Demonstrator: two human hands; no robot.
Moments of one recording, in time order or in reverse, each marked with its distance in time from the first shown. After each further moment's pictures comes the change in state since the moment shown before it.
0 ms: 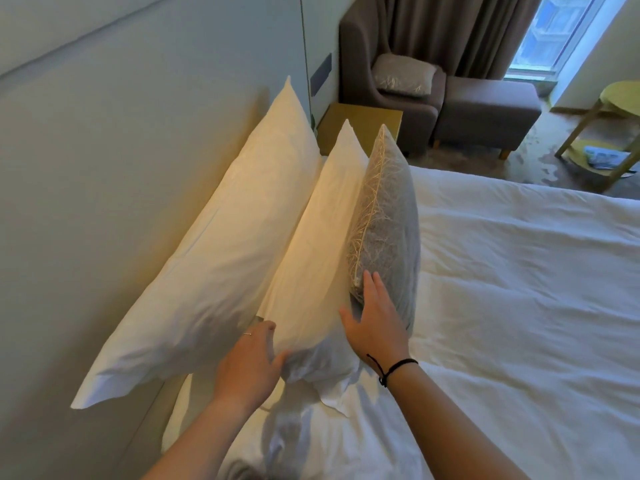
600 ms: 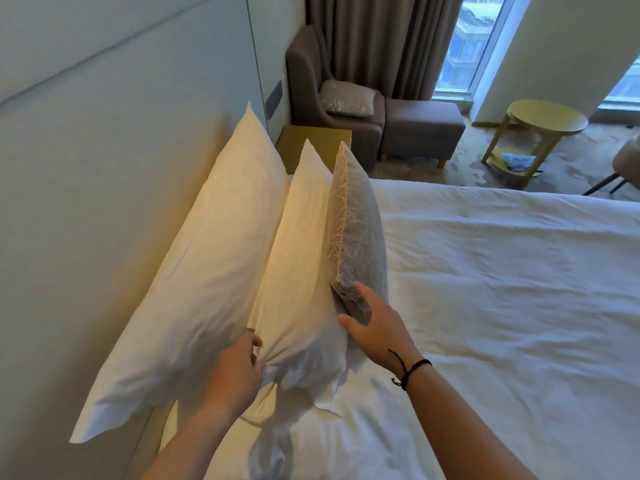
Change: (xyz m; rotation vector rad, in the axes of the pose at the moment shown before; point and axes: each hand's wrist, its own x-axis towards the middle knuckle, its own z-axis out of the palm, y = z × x) left_hand 0.007 -0.032 -0.012 -0.203 -0.069 0.105; right_hand -0.055 -0.027 -0.048 0.221 -0.034 0.135
